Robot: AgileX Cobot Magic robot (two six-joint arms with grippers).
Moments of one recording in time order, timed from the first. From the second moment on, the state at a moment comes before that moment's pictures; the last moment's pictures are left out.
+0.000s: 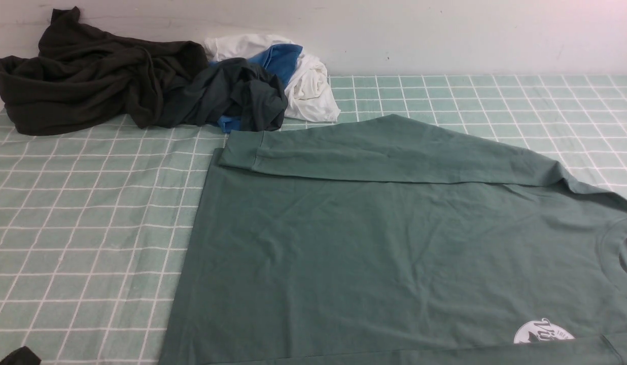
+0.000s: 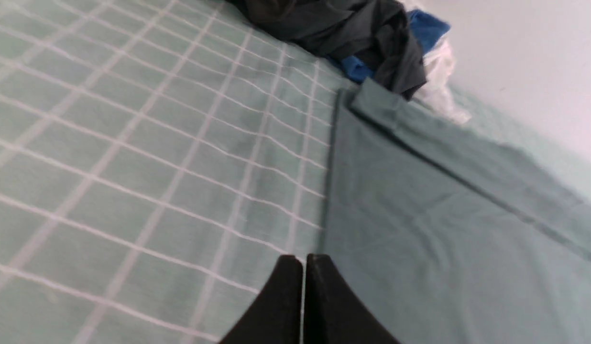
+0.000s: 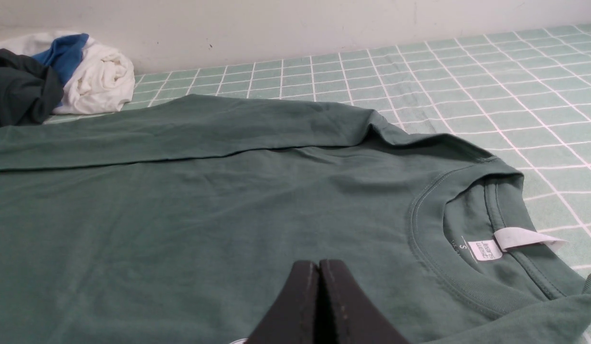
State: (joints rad) right arm 0.00 -0.01 0.02 -0.05 0.36 0.24; left arm 0.05 -0.01 0.02 -0.46 0.34 -0.19
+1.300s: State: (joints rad) right arm 0.04 0.78 -0.70 0.27 1.01 -0.22; left arm -0.31 0.94 -0.85 0.00 1.15 0.22
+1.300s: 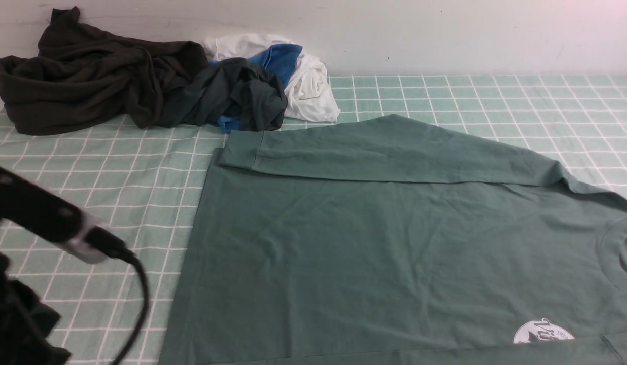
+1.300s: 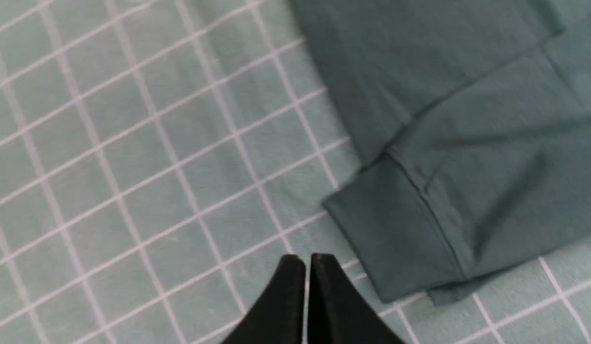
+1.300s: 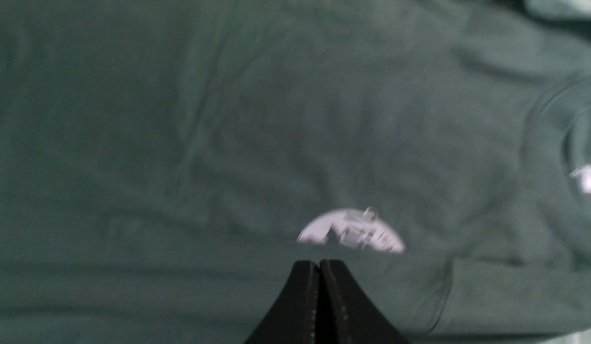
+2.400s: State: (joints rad) right arm 0.33 1.02 -0.75 0.20 1.09 -0.29; left arm -0.51 1.61 -0.85 -0.07 0.90 0.27
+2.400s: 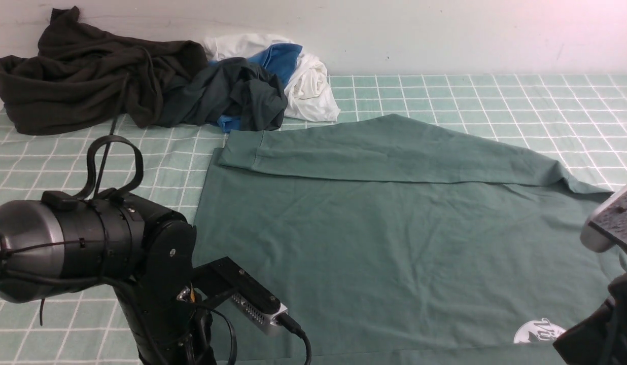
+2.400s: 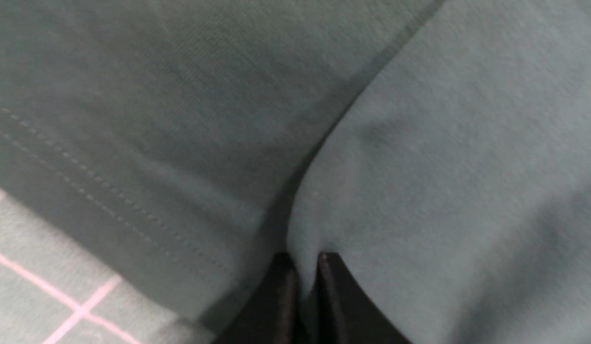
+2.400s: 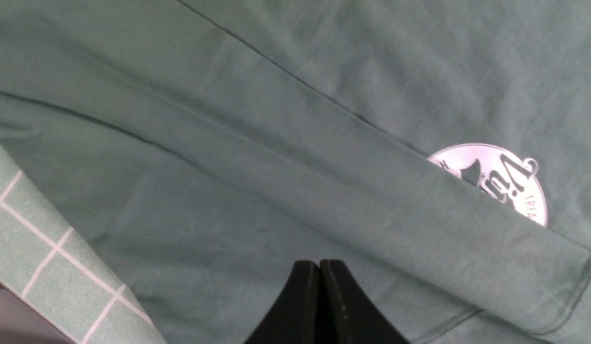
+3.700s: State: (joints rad) right arm 0.01 1.49 -0.59 -0.15 0.63 0.29; left arm -0.51 1.53 -1.04 -0.03 0.94 0.31
